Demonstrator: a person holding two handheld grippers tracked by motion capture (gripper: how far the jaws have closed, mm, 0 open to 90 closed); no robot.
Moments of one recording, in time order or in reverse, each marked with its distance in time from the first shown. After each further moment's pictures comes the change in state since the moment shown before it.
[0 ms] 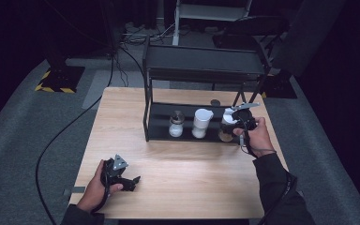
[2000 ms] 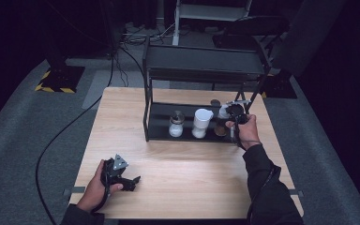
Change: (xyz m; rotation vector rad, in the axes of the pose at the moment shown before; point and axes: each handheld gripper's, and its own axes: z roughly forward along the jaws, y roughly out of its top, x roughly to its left) left arm 0.001 0.001 0.000 0.003 -0.004 0.007; right arm -0.009 0.005 0.066 0.002 -0.043 0.117
